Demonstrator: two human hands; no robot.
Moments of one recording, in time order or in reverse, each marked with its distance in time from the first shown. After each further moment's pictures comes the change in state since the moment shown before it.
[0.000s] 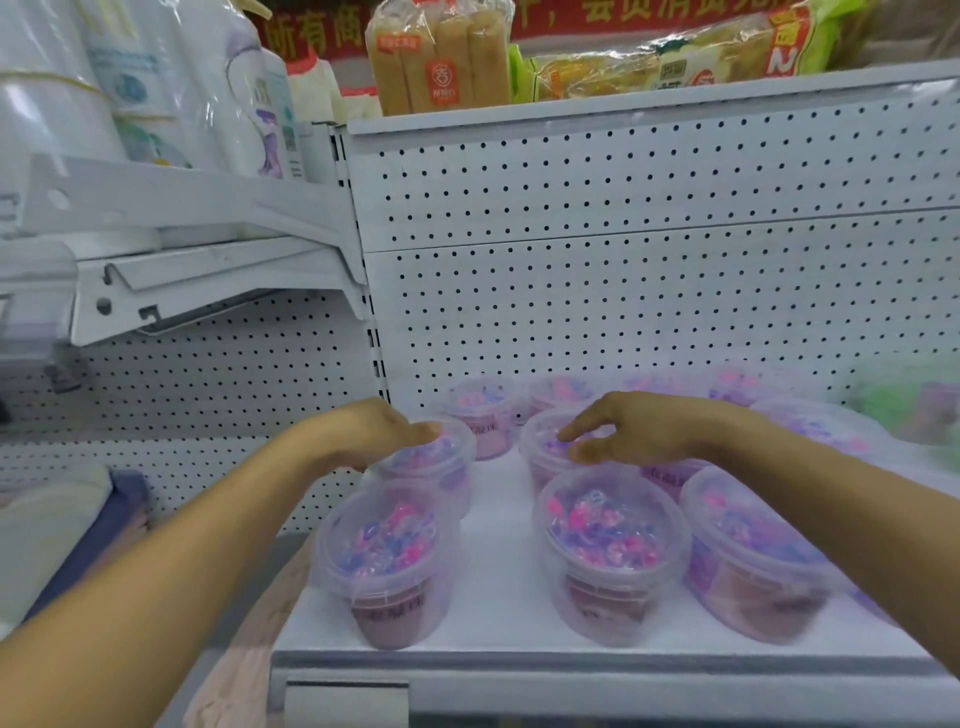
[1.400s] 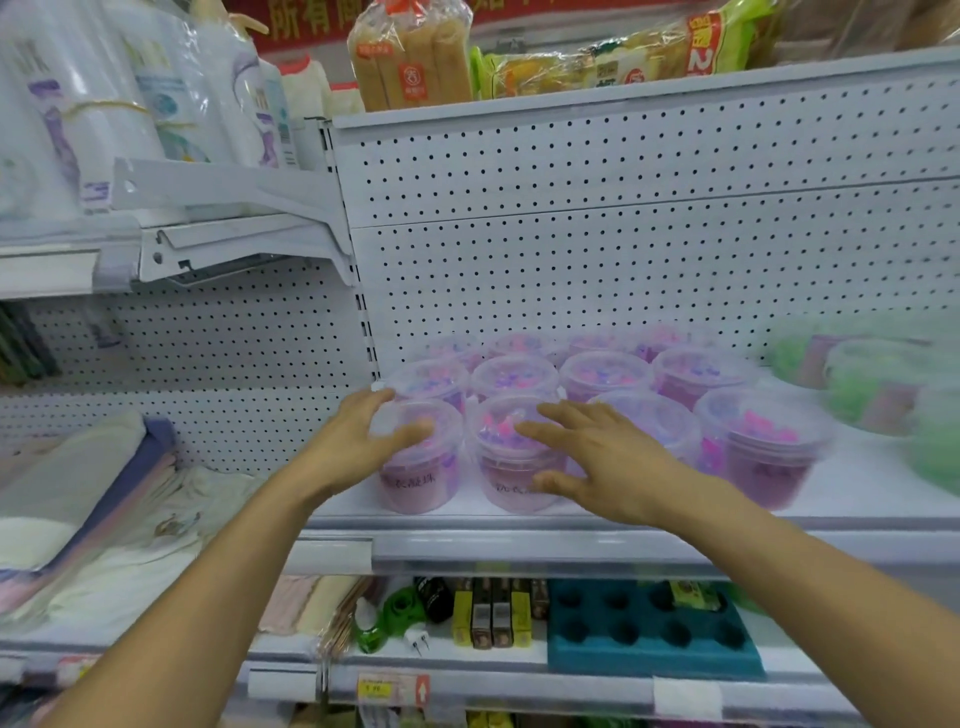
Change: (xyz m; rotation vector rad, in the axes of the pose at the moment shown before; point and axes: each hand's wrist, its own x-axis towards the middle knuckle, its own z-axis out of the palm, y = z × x) left_hand -0.136 0.028 0.076 -0.310 0.279 0.148; right_hand -0.140 -0.003 0.066 -0.225 0.256 -0.210
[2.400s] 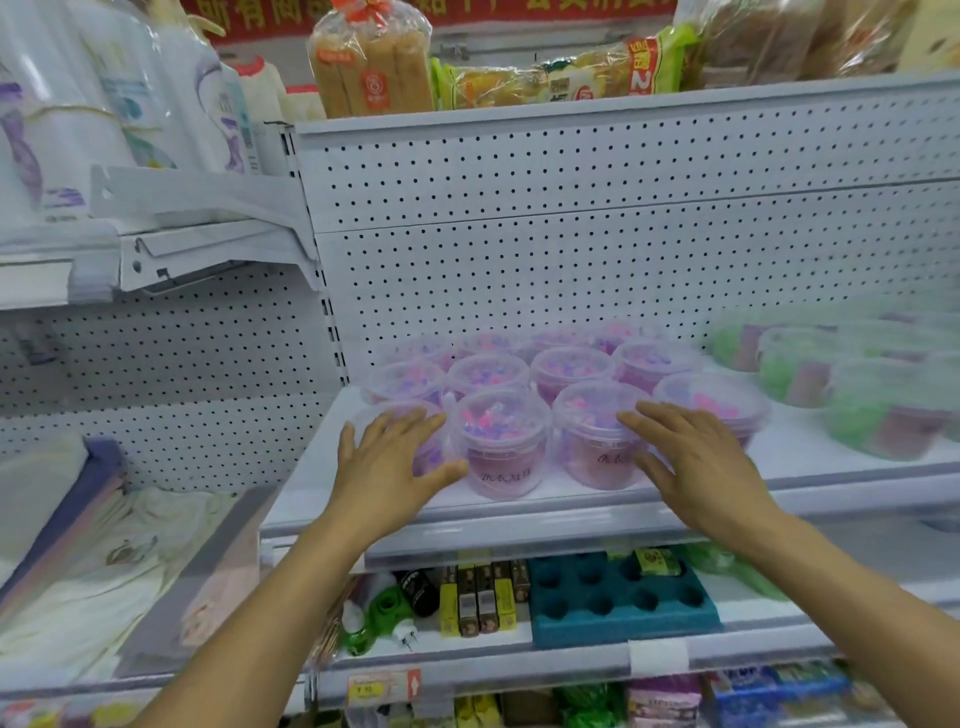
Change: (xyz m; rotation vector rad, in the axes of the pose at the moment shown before) left_hand -0.015 -0.001 0.044 0.410 0.036 0.272; right_hand -0.072 0.042 0.018 -0.070 0.379 0.362
